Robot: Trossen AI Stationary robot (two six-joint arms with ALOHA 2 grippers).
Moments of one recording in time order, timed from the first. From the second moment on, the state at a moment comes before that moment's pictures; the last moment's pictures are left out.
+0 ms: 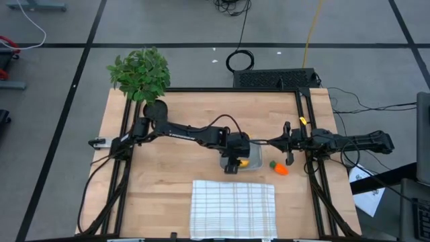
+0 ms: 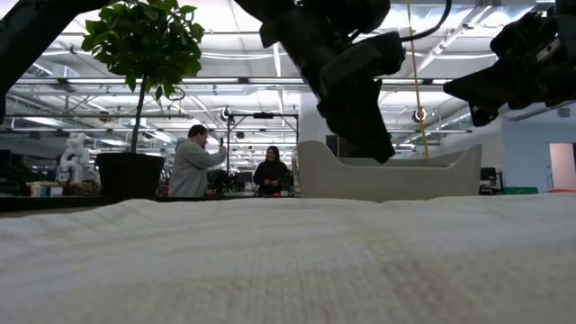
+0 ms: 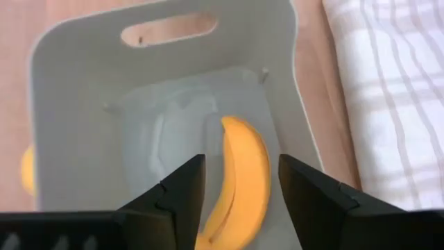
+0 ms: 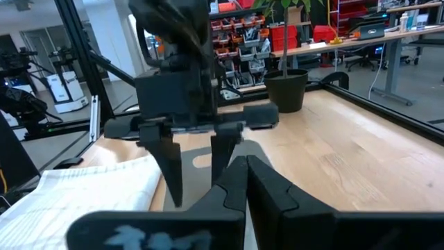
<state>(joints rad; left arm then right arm) -0.03 2.21 1.84 -0.60 0.10 0.13 0.05 0.12 0.01 0.08 0.11 0.17</state>
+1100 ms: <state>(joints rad) -0.04 2.21 1.88 -0.70 0.02 0.17 0.05 0.13 0.01 0.07 0.11 0.17</state>
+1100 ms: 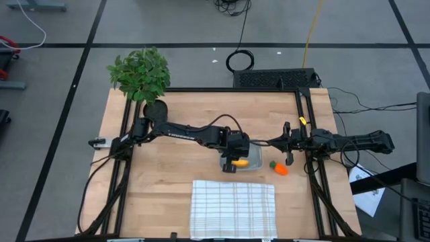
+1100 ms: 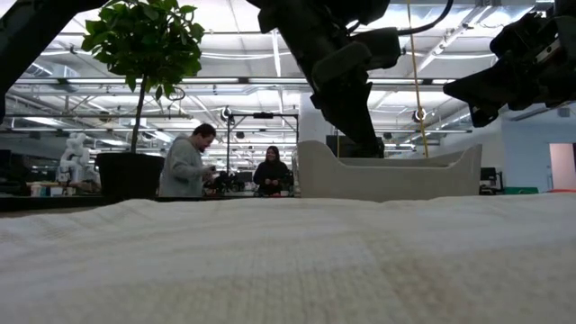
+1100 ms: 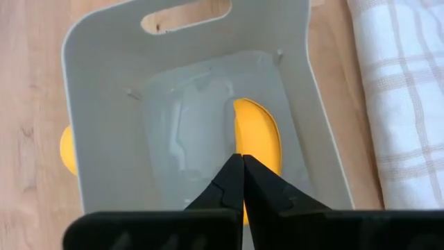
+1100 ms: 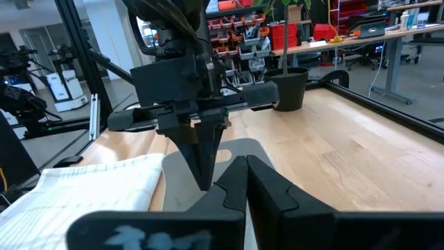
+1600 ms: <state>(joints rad) -0.04 2.21 1.88 -0.70 0.02 0.16 0.05 0.13 0.01 0.07 0.11 0.17</state>
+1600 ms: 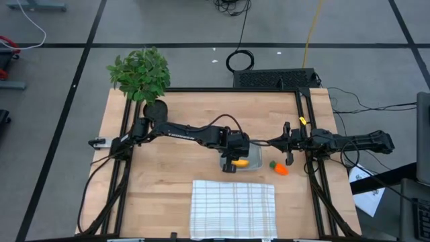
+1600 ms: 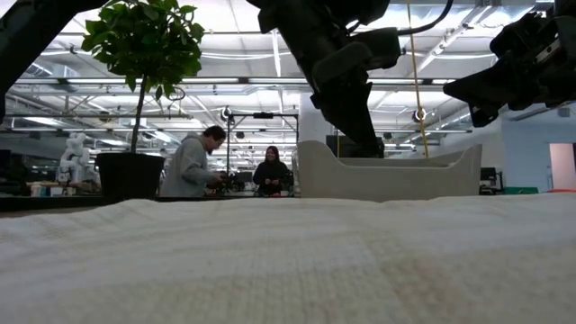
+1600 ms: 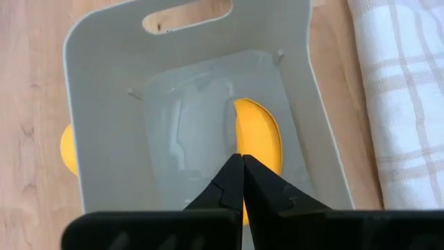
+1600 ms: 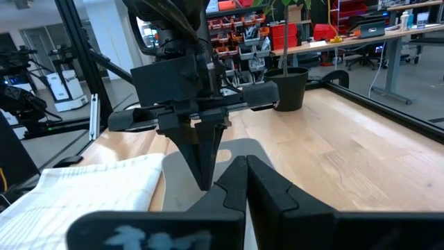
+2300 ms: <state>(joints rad) -0.03 2.21 1.89 -0.71 -0.06 0.18 0.05 0.13 0.01 0.10 0.10 0.16</state>
